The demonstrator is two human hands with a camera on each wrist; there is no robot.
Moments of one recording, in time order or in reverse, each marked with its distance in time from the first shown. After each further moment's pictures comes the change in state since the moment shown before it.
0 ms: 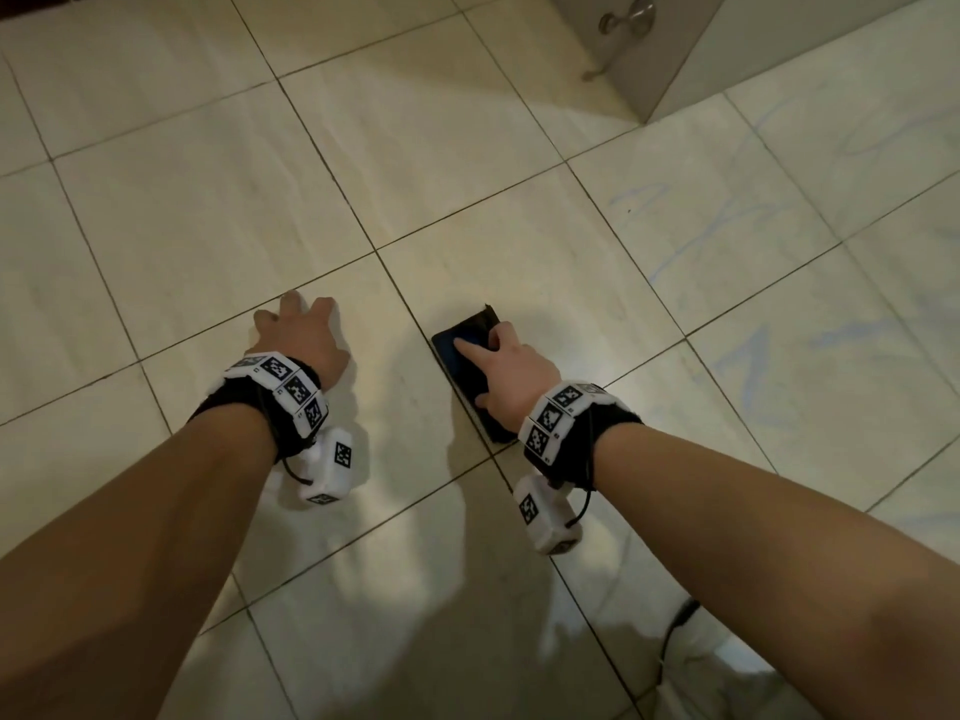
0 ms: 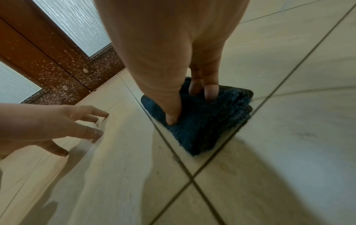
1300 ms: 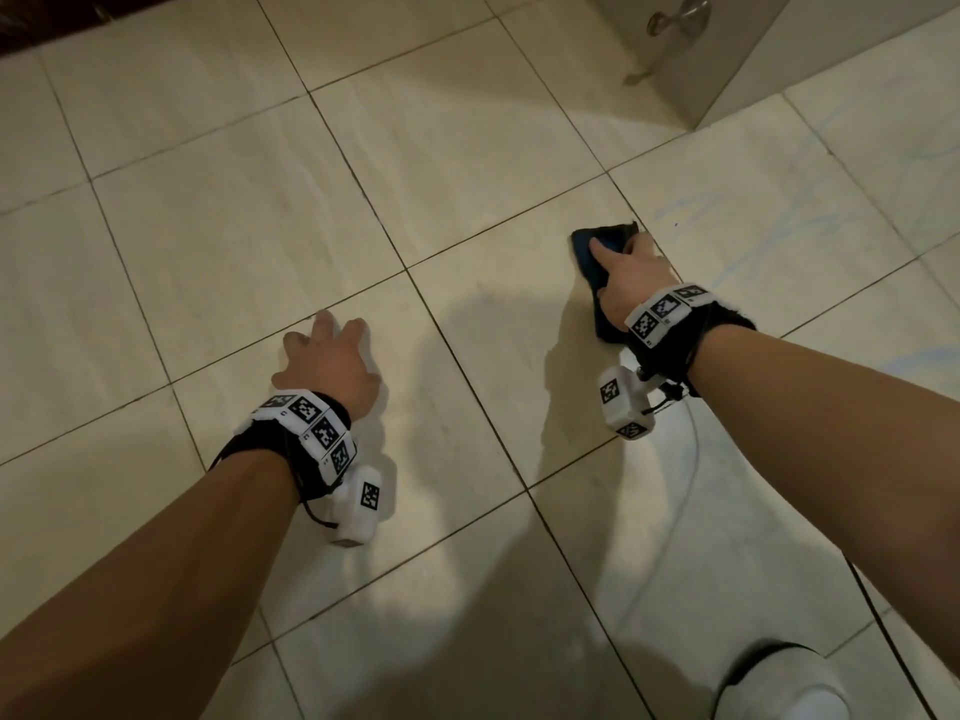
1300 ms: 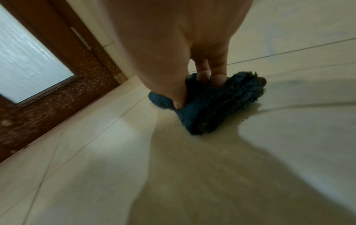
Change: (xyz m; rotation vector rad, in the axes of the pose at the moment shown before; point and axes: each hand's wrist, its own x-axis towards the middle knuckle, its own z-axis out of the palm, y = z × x) left_hand -0.003 0.004 -0.001 -0.001 0.001 -0.035; right_hand 0.091 0.103 -0.079 0.068 0.129 0.342
